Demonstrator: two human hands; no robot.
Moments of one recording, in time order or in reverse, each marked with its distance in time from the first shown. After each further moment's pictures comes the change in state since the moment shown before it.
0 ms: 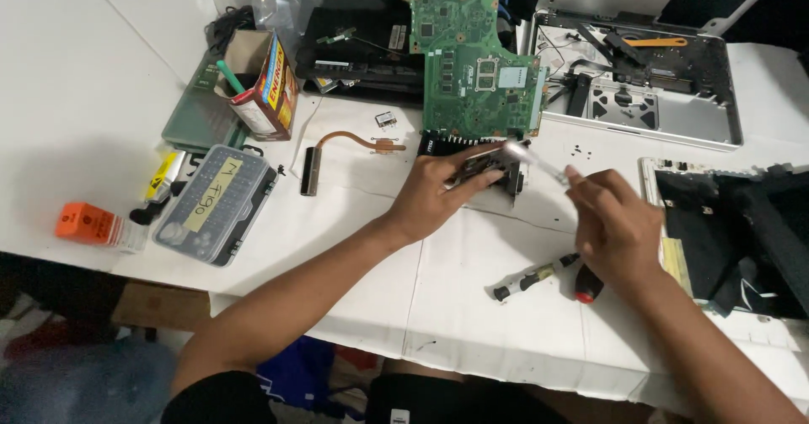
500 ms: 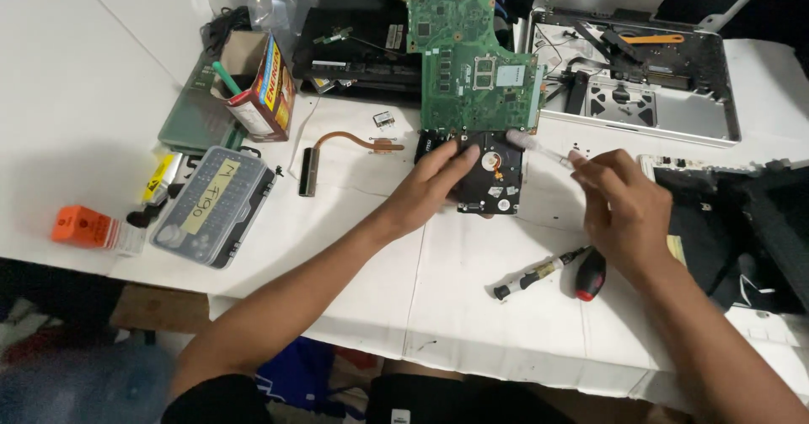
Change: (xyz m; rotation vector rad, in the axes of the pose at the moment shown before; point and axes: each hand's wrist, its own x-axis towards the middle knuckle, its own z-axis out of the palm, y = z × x) left_hand 0.008 0.025 -0.009 -0.431 -0.103 -0.687; right_hand 0.008 0.011 0.002 -0.089 -0.083 0.032
